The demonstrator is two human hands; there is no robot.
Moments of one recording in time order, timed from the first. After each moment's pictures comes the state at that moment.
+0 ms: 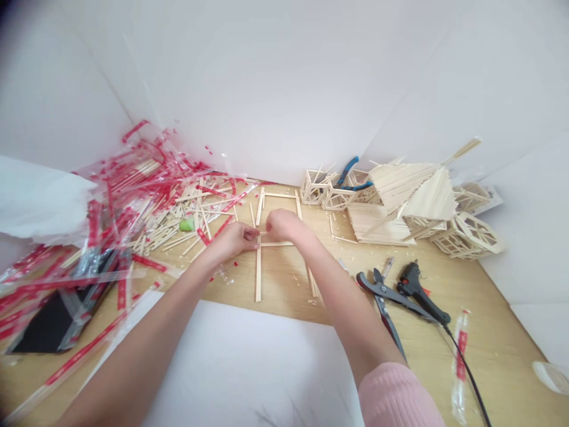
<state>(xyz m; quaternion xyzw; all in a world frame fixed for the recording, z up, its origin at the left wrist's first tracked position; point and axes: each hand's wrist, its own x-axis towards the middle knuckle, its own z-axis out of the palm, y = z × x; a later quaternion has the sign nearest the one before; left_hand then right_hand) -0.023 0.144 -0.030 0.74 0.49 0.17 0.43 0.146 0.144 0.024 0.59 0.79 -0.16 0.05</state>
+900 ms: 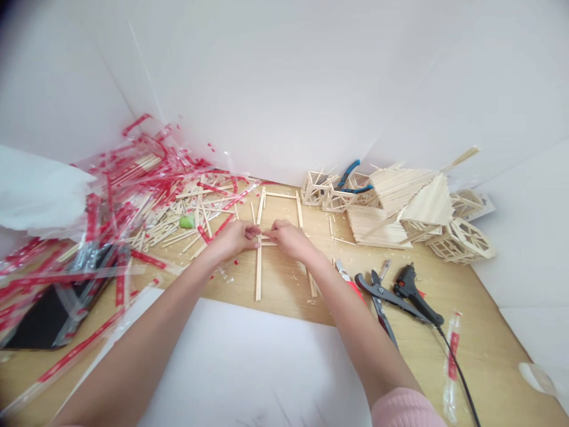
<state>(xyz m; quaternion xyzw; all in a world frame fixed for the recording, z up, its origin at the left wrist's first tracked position) -0.023 0.143 -0.032 0.74 0.50 0.19 0.41 0.168 0.108 -0.010 0.50 0.86 -0.13 -0.06</state>
